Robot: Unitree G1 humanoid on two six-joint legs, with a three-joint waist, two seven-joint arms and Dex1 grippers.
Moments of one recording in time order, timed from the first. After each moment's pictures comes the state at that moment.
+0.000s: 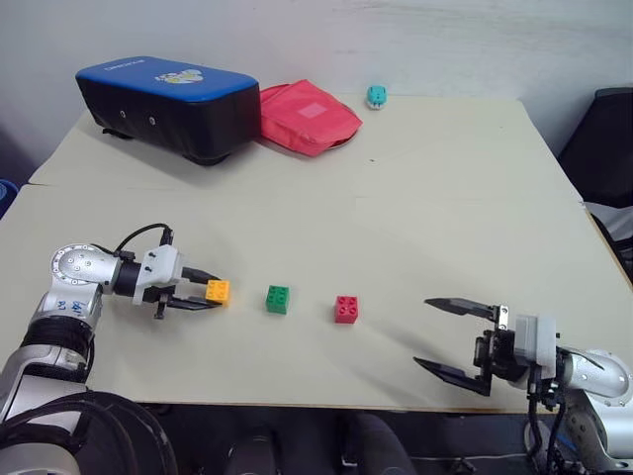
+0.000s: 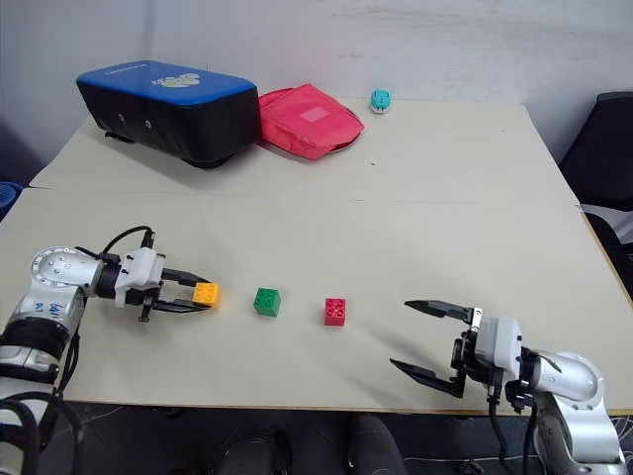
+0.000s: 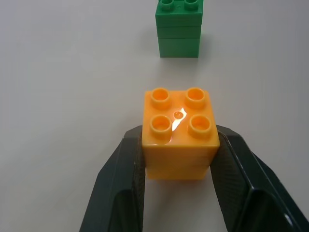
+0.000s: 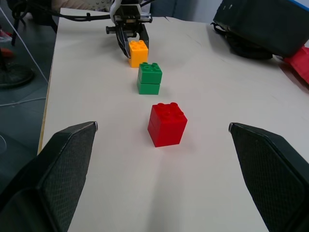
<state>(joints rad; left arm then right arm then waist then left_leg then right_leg) -0.69 0.86 -0.28 0.88 -0.40 -0.51 -1.50 0.18 -0.64 -0.21 -0.24 0.55 -0.18 1.25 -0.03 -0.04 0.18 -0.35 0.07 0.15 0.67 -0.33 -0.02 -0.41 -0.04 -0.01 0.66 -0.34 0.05</state>
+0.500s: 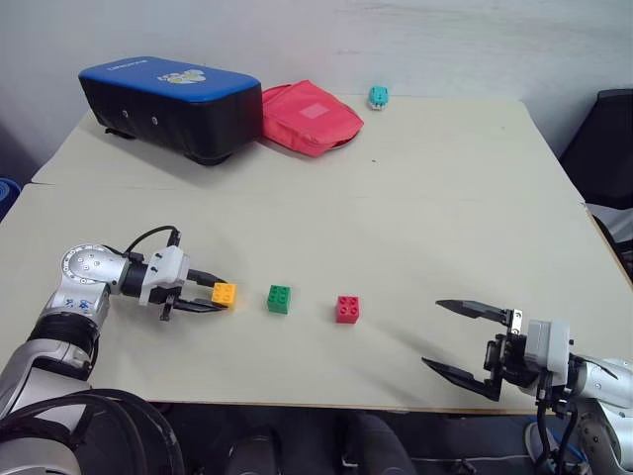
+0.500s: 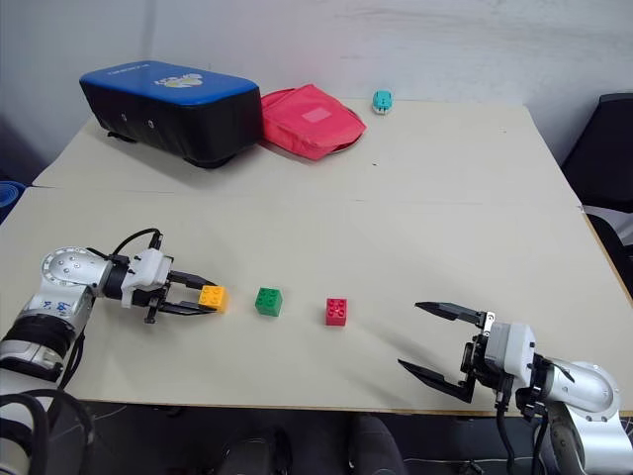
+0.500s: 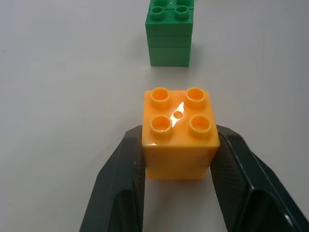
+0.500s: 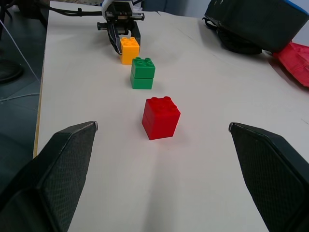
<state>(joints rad) -0.72 0.86 -0.37 0.91 -0.46 -0.51 -1.50 0.20 -0.64 -0.24 -0.25 0.55 -0.19 1.23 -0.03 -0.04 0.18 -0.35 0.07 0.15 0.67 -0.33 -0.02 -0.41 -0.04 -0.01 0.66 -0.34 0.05</state>
